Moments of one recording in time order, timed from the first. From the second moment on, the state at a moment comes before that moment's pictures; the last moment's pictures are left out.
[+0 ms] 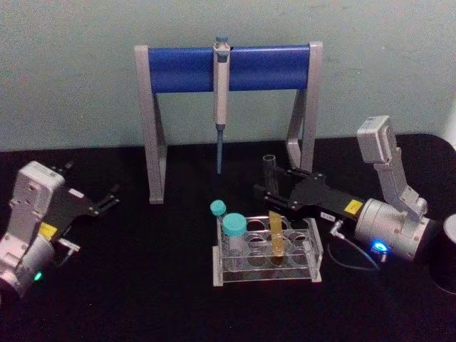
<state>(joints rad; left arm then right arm) -0.20 0.60 0.45 -1.41 -0.25 -0.12 0.03 0.36 0.48 -0.48 -1.38 0.51 0.04 0.58</state>
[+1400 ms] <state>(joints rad) -0.20 0.60 0.45 -1.41 -0.25 -0.12 0.03 0.31 0.48 -0.42 -1.47 0.51 0.01 0.50</state>
